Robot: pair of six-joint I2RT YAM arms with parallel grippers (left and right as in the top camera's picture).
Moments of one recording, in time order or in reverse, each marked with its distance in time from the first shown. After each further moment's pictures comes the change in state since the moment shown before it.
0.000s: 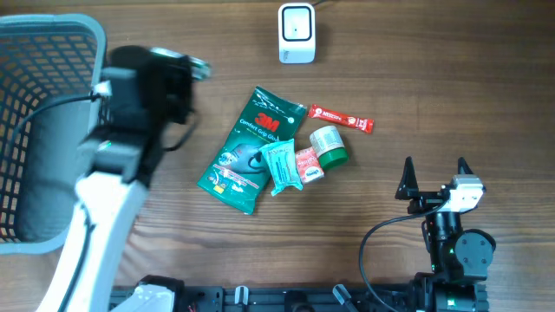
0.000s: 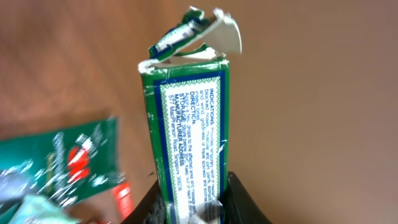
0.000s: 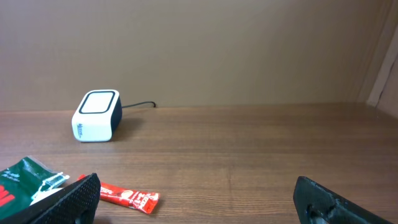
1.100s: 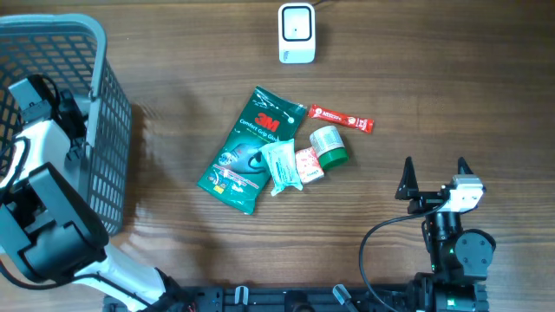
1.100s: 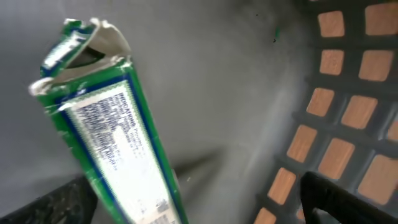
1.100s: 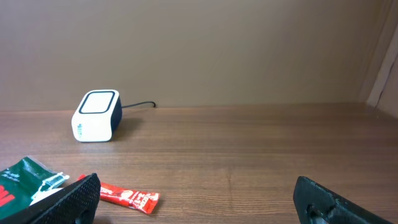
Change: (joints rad) left arm 0.715 0.619 -0.017 0.203 -0.042 -0.052; right arm 0.000 0.000 0.000 0.000 0.000 0.000
